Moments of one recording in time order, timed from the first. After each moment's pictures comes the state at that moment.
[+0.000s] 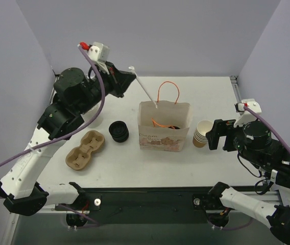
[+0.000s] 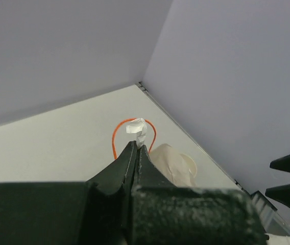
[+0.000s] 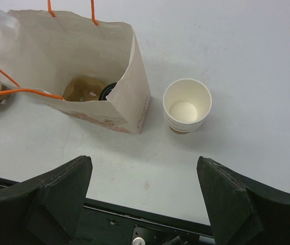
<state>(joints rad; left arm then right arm) -0.69 1.26 1.75 -0.41 0.01 -0.34 0.73 0.82 1.55 -1.29 0.45 0.34</state>
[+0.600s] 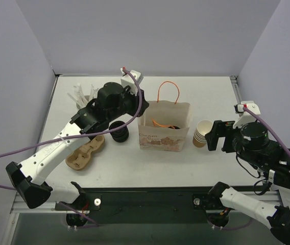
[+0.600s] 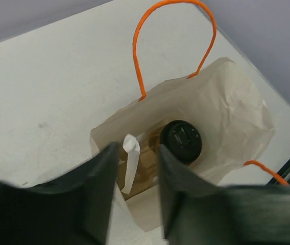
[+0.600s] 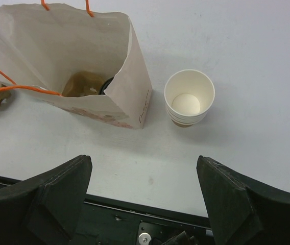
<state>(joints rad) -0.79 1.33 1.45 -0.42 -0.06 -0.26 0.73 0.81 1.52 -1.29 0.45 0.38</state>
